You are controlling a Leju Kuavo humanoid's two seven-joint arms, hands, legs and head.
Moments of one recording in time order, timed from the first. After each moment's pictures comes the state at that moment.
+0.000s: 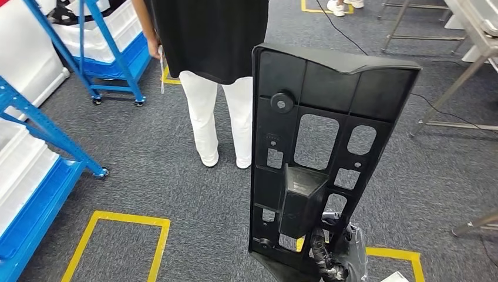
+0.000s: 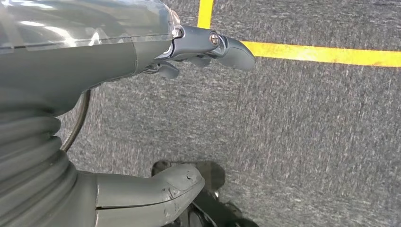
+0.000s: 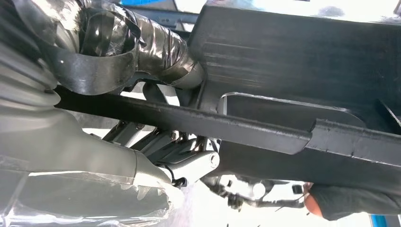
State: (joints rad) left arm -0.04 -0.19 1.36 -0.42 -1.27 -0.01 -0.54; right arm 0.38 -0.08 0.31 -2.06 -0.05 -0.17 -0.51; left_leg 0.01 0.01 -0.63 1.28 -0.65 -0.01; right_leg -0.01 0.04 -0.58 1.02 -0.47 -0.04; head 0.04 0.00
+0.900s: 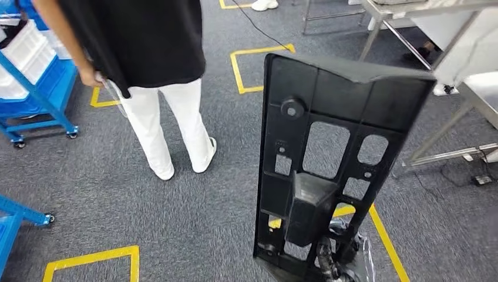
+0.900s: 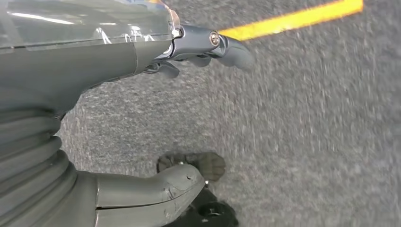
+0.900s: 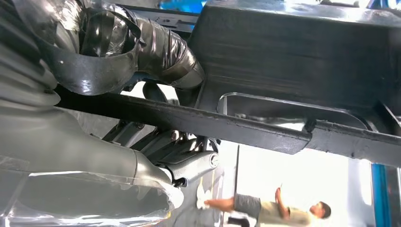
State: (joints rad) left arm -0.05 -0.18 1.36 -0.38 -1.27 0.01 -0.55; right arm 0.45 -0.08 0.30 -2.09 -0.03 -0.19 -0.53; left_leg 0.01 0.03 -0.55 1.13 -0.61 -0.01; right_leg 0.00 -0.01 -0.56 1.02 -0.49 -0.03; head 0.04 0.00
